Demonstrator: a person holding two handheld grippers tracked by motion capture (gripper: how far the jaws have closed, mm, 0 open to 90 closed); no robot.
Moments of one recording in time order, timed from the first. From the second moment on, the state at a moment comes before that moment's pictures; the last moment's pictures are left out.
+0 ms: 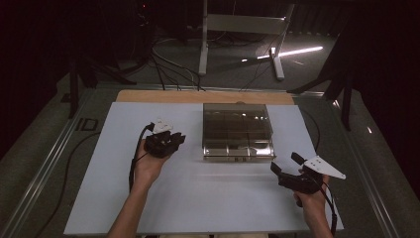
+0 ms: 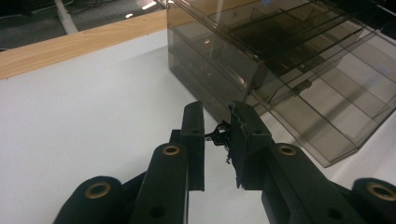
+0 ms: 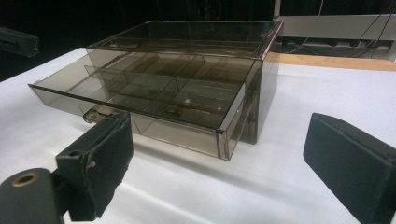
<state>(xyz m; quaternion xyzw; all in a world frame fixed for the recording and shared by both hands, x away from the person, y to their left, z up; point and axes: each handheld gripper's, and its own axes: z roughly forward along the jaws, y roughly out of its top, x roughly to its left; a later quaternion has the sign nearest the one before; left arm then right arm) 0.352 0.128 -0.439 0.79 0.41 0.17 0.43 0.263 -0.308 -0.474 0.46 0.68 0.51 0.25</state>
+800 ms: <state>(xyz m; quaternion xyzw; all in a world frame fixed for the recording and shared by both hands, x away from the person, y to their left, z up) 0.354 0.113 -0.426 0.79 0.39 0.17 0.44 0.263 -0.308 -0.473 0.46 0.67 0.52 0.25</state>
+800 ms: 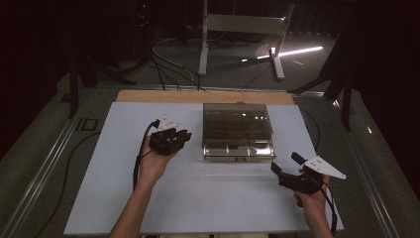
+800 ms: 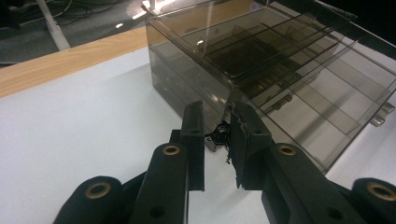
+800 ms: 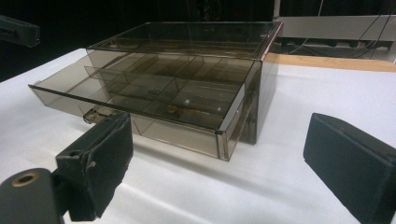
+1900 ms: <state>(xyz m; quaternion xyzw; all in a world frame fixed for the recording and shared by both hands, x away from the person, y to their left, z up) 0.357 0.087 -0.421 0.80 0.37 0.16 0.45 0.263 -0.308 -0.473 0.46 0.68 0.52 0.25</state>
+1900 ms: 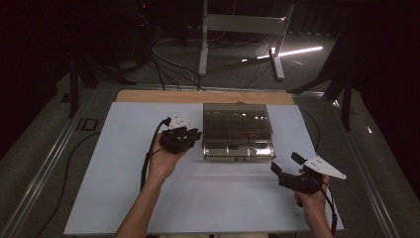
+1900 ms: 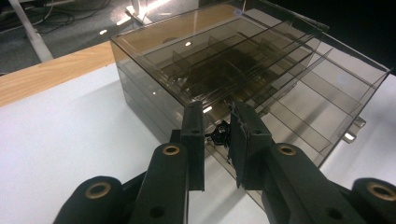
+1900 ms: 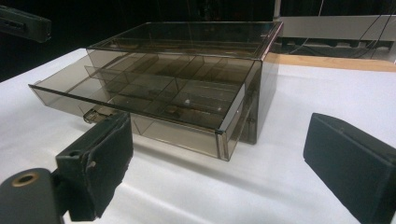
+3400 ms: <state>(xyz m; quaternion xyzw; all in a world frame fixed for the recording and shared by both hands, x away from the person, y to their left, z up) 0.359 0.054 -0.418 0.80 0.35 0.14 0.46 0.263 -0.308 -0.474 0.46 0.68 0.51 0.25</state>
